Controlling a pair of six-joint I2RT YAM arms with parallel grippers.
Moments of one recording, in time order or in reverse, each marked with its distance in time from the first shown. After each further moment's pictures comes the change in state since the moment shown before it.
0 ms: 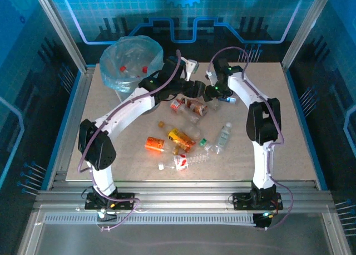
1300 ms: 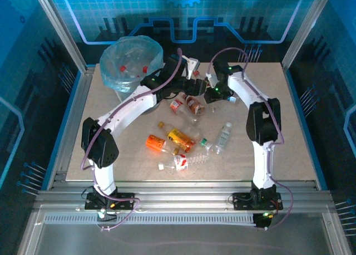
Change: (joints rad) left arm 0.003 0.036 0.053 -0.017 0.000 -0.014; right arm 0.001 -0.056 -0.022 -0.064 -0.042 -0.005
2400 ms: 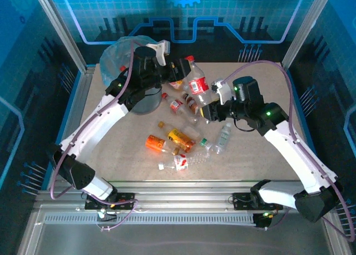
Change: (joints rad) left arm 0.061 -0.325 -0.122 0.119 0.047 -0.433; right arm 0.241 -0.954 -0.604 0.273 -0.190 0.183
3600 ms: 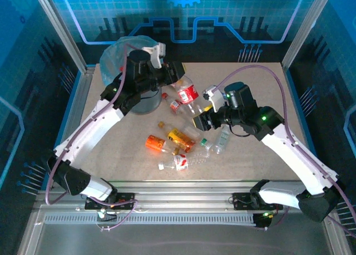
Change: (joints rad) left arm 0.016 -0.073 -0.077 0.037 0.024 -0.049; right arm 0.107 -0.011 -0.016 -0.019 0.052 -0.039
